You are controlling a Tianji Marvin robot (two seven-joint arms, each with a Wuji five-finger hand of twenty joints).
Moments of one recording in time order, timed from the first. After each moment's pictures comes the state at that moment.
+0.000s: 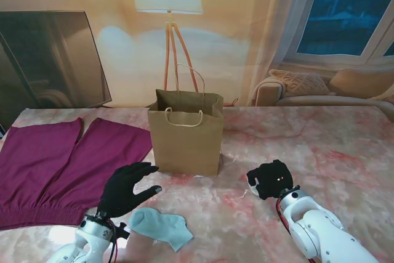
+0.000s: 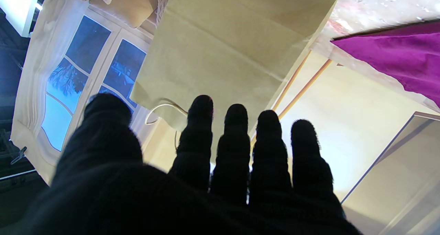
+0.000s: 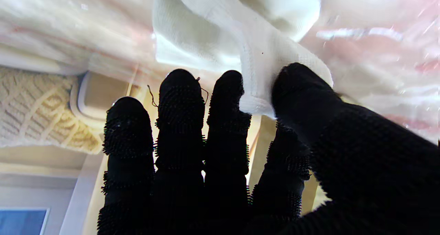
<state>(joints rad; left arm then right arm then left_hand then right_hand) 1.85 -1.14 -1.26 -1.67 0.80 -0.25 0.47 -1.55 -1.02 1.16 -1.41 -1.31 -0.02 -0.30 0.62 -0.14 0.08 -0.04 0.60 0.05 0.19 0.29 0.62 0.07 0.13 0.26 0.49 0.07 0.18 0.32 0.16 0.05 0.60 0.32 0.51 -0.83 1.20 -0.30 0.88 -0.45 0.97 0.37 1.18 -0.08 0.87 0.56 1.14 0.03 0.86 0.81 0.71 0.16 1.33 0.66</state>
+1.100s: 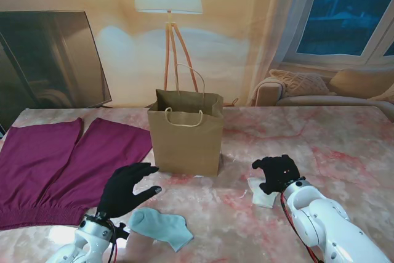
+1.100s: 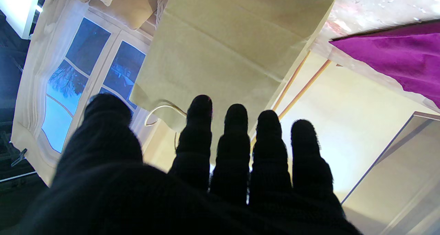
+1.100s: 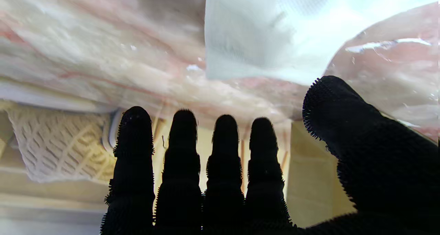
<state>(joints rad) 1.85 -1.14 -1.27 -1.67 0.81 -0.26 0.46 -1.55 -1.02 1.23 -1.51 -1.26 0.04 -0.01 0.62 -0.13 0.08 -0.04 0.60 0.04 0.19 0.29 0.62 0.07 0.13 0.26 0.49 0.07 0.18 0.32 0.16 0.05 0.60 0.32 0.35 -0.73 1.12 -0.18 0.45 -0.11 0.49 0.36 0.65 -0.08 0.36 0.25 0.67 0.02 0.21 0.42 0.43 0.15 0.96 0.62</state>
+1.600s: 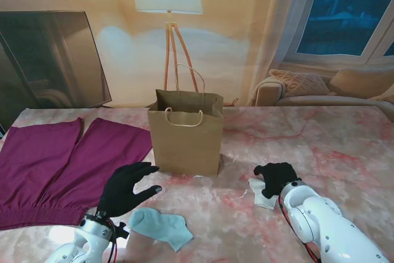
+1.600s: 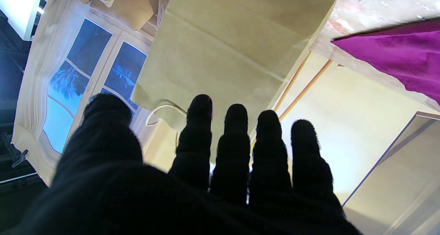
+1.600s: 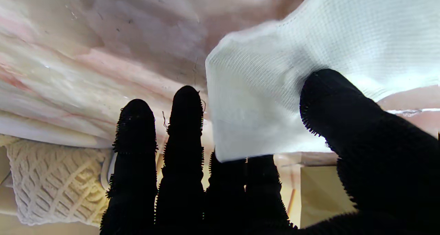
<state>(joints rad) 1.85 -1.14 -1.27 -1.68 0.81 -0.25 0.45 -1.47 -1.01 1.13 -1.39 -1.23 0.07 0.05 0.62 -0.13 0.08 -0.04 0.60 0.04 0.20 0.29 0.62 0.07 0.13 0.26 0.49 0.07 0.18 0.32 0.16 0.05 0.60 0.32 0.38 -0.83 1.15 -0.18 0.47 -0.08 0.52 0.28 0.79 -0.15 0.85 0.64 0.85 0.00 0.66 0.79 0.57 0.12 1.16 0.69</state>
